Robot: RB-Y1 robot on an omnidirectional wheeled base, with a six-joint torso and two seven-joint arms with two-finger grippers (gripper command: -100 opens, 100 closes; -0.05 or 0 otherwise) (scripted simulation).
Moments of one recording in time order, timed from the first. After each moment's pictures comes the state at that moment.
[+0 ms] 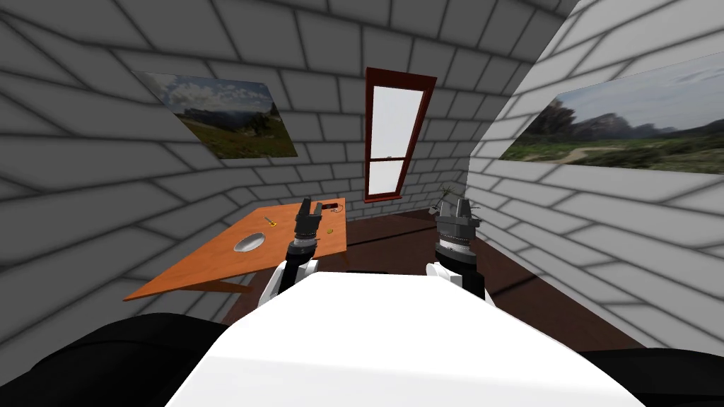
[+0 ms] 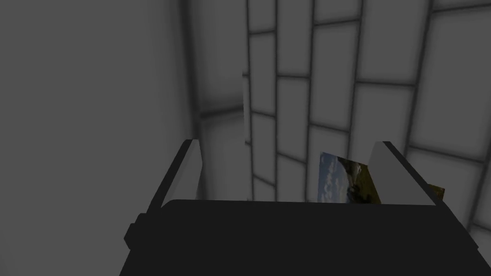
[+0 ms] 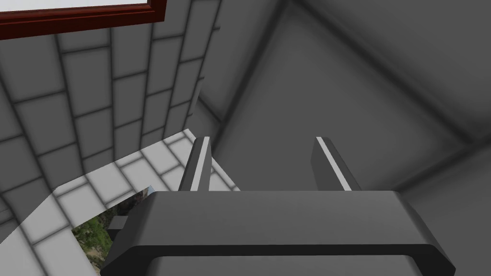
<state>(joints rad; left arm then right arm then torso) 0.52 0.15 -0.01 -2.29 -0.17 -0.58 0.11 0.54 -0.05 -0.07 -2.28 -0.12 -0.61 0.04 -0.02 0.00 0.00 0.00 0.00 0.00</state>
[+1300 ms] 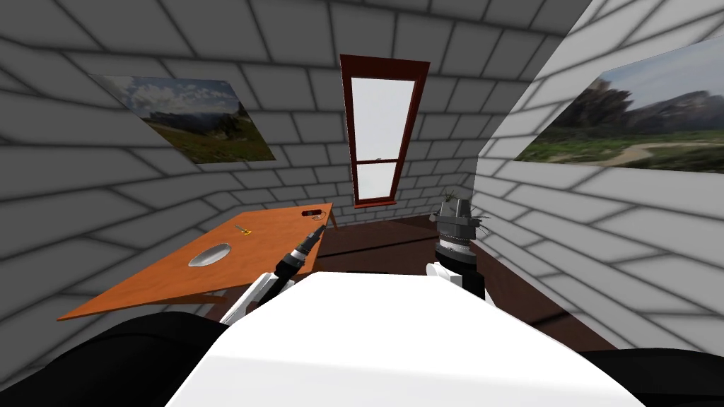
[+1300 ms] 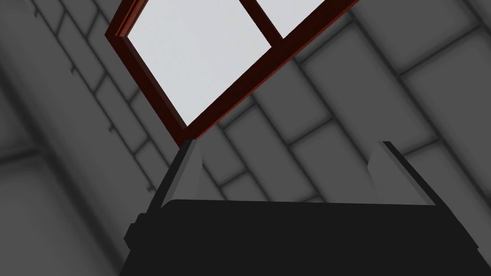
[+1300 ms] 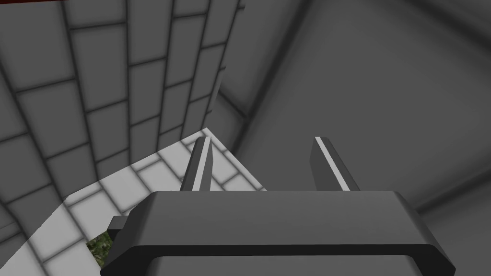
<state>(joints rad) 0.64 0.48 0.09 -2.01 -0.48 -0.52 0.19 0.54 -0.05 -0.07 -2.28 -0.12 -0.61 0.04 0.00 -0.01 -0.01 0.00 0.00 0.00</state>
